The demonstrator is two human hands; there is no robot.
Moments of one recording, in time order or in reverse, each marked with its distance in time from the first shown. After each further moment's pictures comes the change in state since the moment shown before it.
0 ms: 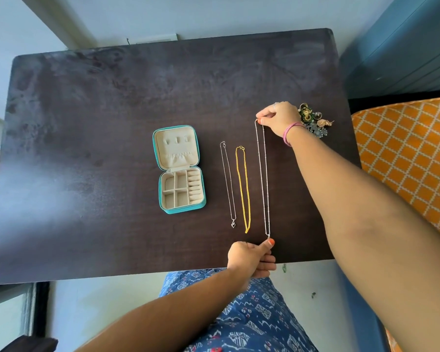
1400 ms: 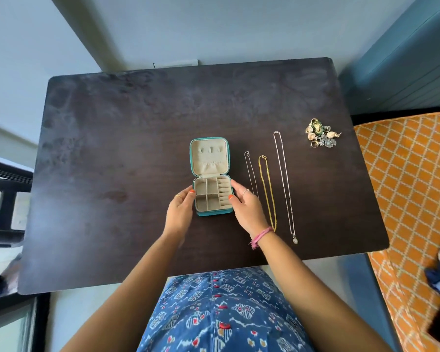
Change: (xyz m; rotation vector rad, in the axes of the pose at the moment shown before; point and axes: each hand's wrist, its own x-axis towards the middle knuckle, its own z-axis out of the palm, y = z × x) left_hand 0.011 0.063 -0.209 -0.060 0.259 0.559; right_hand -0.190 -0.092 0.138 0.623 -0.111 0.141
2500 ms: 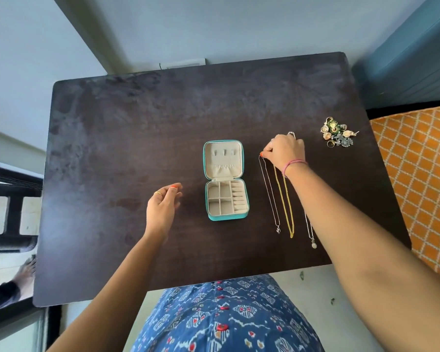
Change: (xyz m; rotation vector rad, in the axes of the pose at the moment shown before) left_hand 0.025 0.021 -0.058 -0.040 0.155 0.045; right_hand 0.129 -0.054 -0.073 -1.200 0.211 -0.112
